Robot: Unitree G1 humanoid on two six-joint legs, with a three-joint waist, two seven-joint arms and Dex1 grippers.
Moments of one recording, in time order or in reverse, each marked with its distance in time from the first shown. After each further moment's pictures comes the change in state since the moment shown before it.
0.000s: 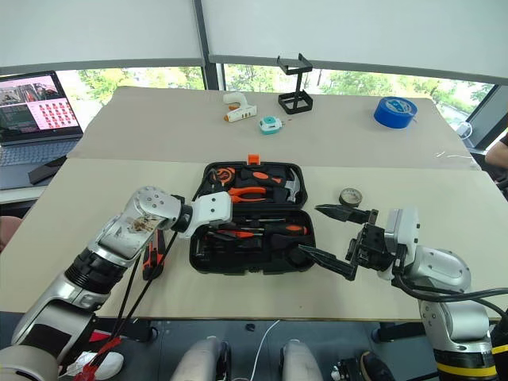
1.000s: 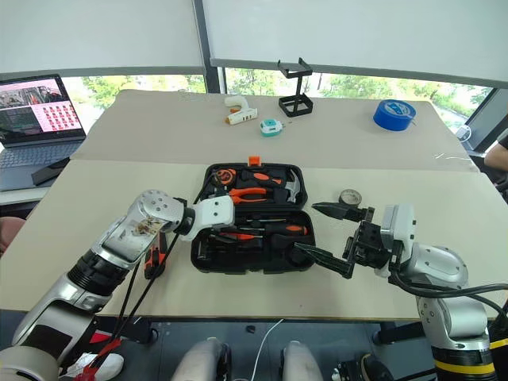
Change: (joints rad) left arm 0.004 -0.005 -0.027 0.008 0.017 -0.002 0.029; right arm -0.013 0.005 0.009 -0.021 0.001 0.039 -0.008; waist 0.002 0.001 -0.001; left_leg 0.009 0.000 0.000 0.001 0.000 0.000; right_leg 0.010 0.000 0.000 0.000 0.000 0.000
